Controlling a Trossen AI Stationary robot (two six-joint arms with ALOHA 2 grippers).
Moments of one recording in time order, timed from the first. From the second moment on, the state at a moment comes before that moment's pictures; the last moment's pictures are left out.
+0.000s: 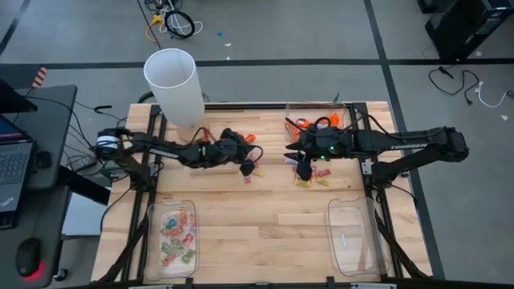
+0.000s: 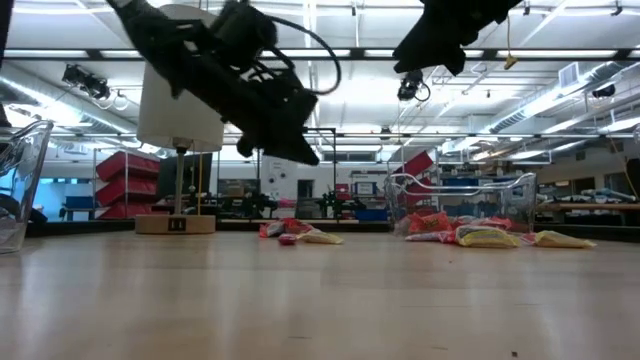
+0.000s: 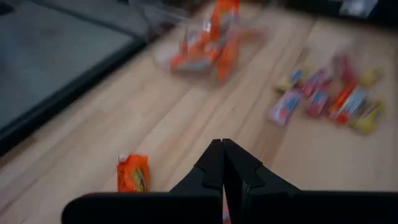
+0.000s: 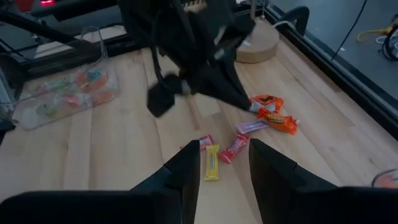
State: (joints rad) left arm 0.13 1.61 0.80 0.30 -0.38 -0.22; right arm -0.04 1.16 0.95 -0.34 0.16 0.26
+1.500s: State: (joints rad) left arm 0.33 1.78 1.09 -0.18 -0.23 -0.29; right arm -0.03 1.16 0.95 -0.33 0.15 0.26
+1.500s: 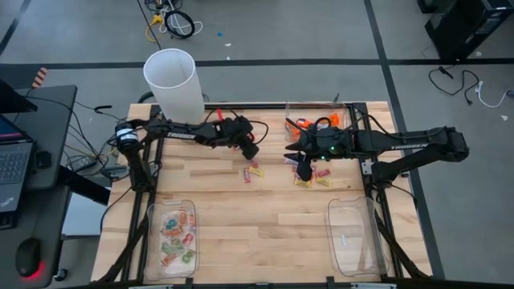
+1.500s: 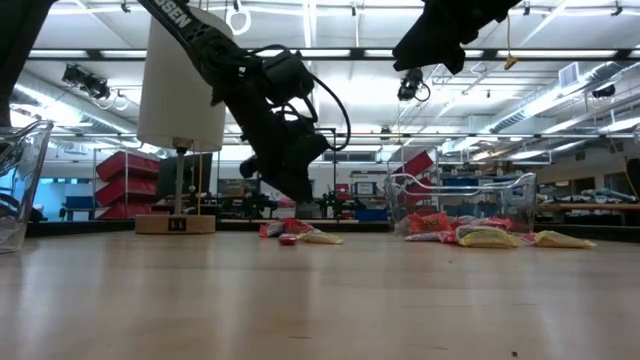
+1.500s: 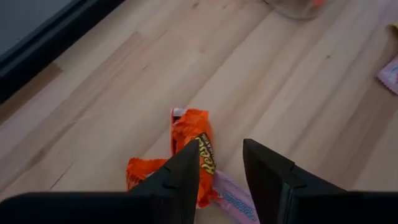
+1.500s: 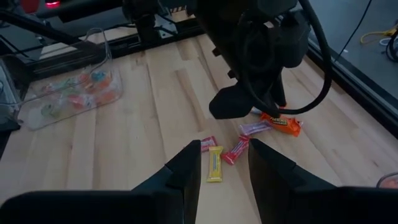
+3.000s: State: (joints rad) left arm 0.30 1.87 1.02 -0.12 -0.32 -0.23; right arm -0.03 1.16 0.95 -0.26 0.15 0.26
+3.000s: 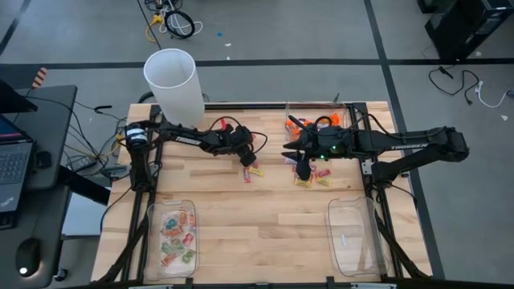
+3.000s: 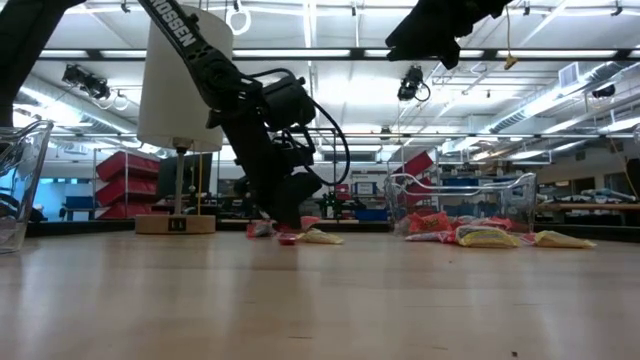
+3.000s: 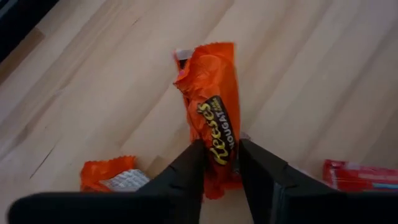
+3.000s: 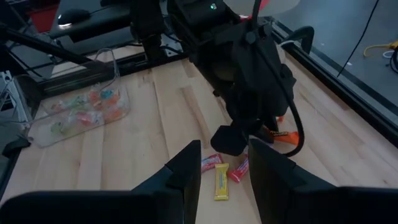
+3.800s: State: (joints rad) left arm 0.20 1.87 1.02 0.00 -0.35 0.00; right arm 0.03 1.16 0.95 -0.35 0.32 0.32
